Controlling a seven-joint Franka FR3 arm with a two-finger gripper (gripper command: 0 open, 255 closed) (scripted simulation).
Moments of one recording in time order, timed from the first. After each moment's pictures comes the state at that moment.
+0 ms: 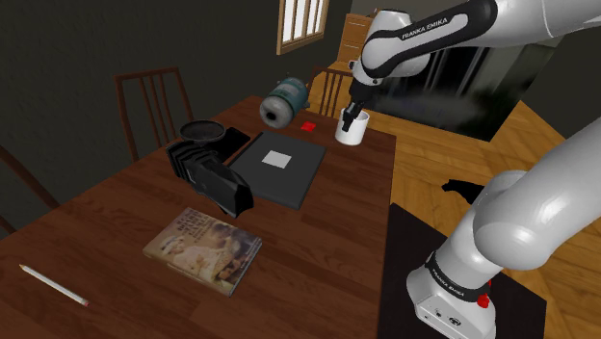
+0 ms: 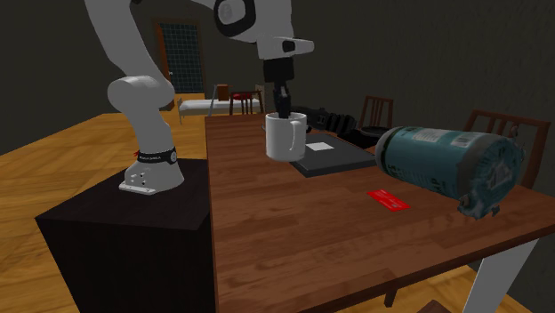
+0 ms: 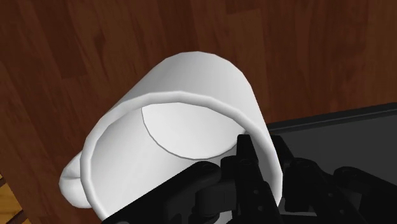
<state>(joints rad) 0.07 -0.25 -0.33 -2.37 -0.06 2.25 -0.46</state>
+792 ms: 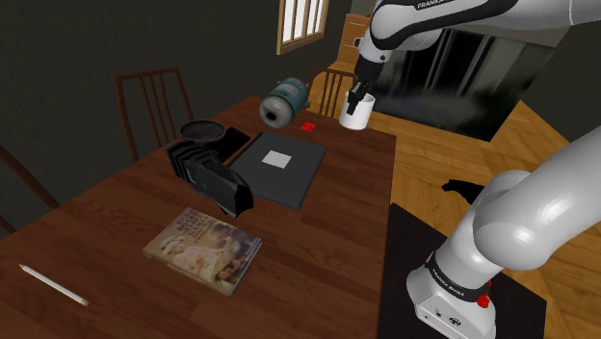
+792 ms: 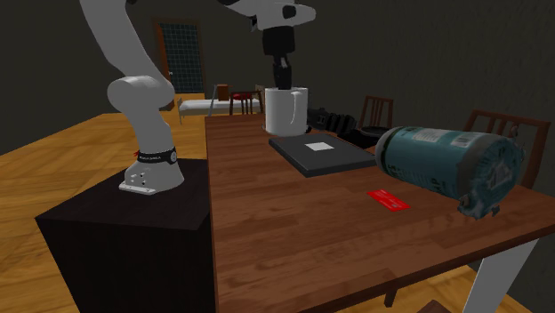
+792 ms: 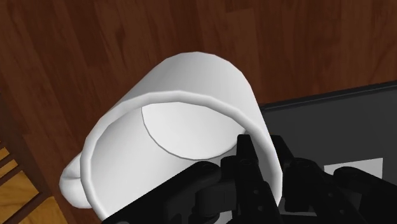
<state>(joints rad) 0.07 -0.31 -0.32 -2.26 -0.07 2.08 -0.44</state>
